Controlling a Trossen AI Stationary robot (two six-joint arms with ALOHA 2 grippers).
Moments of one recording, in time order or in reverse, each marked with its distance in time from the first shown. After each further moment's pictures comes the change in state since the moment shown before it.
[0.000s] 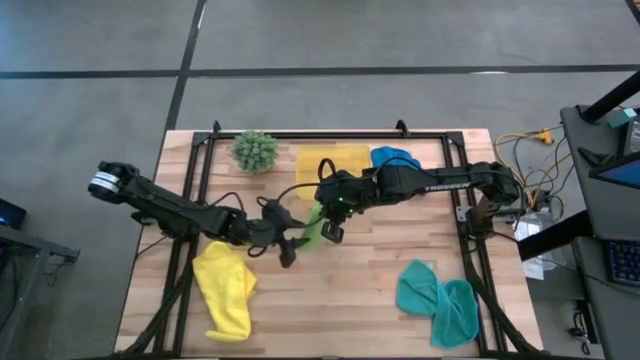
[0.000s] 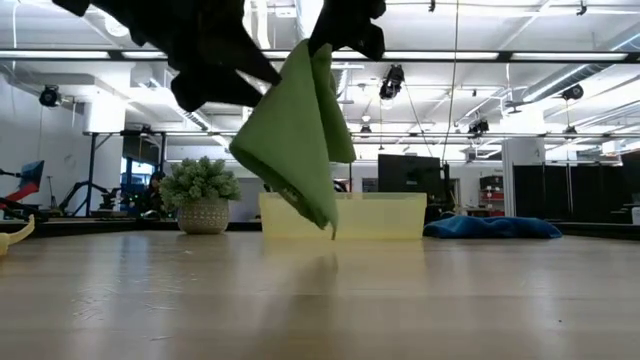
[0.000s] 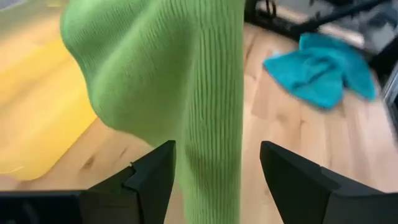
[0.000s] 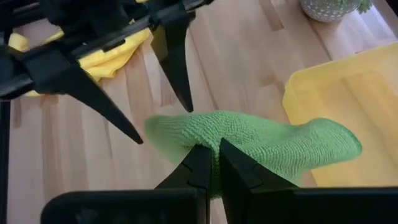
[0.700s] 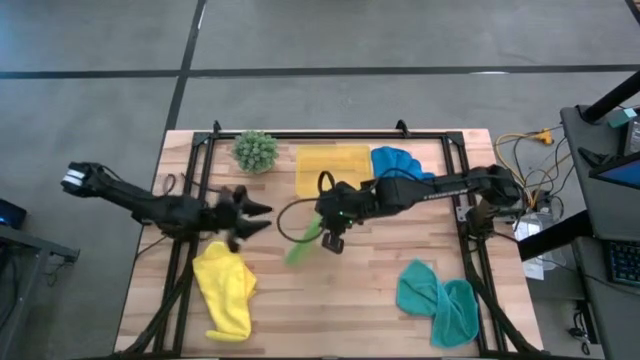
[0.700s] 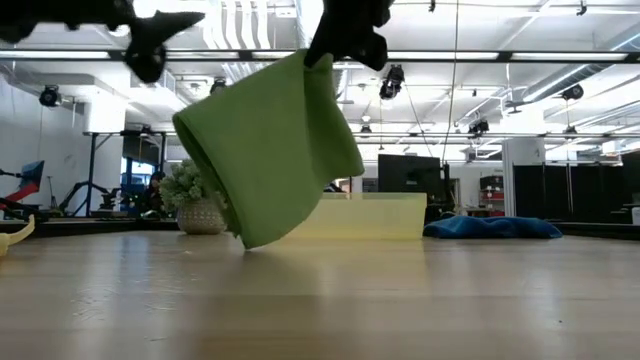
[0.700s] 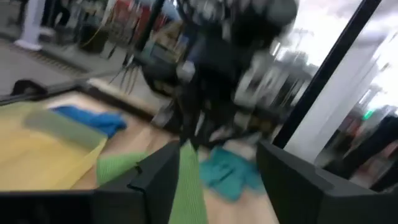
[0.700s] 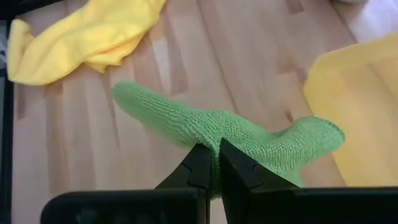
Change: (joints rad) left arm -0.025 -0.507 -0.389 0.417 0.063 0.119; right arm 0.045 0.000 -0.083 0.071 0.001 0.045
